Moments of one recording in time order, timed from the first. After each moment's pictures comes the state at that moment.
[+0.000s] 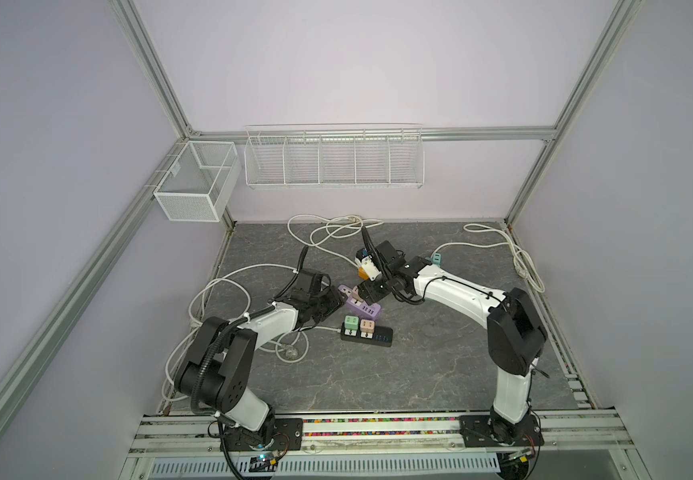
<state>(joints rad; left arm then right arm) -0.44 1.60 0.78 -0.02 0.29 -0.94 0.75 1.94 1.55 -0.62 -0.05 0.07</state>
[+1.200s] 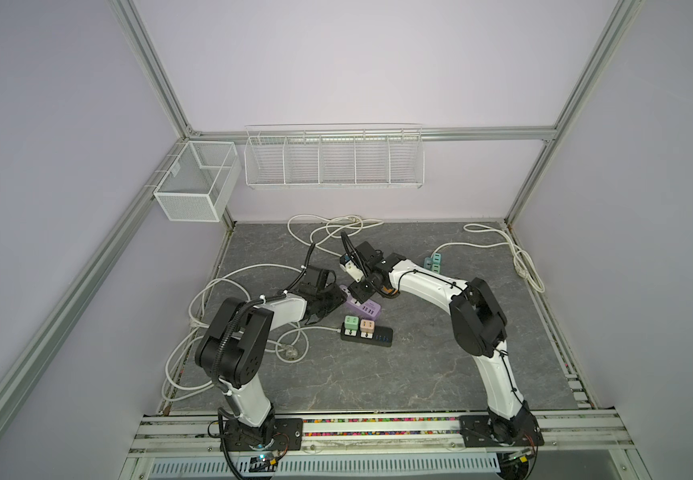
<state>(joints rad) -0.44 1.74 0.87 -0.01 0.22 -0.92 0.76 2.19 1.79 -0.70 -0.01 -0.07</state>
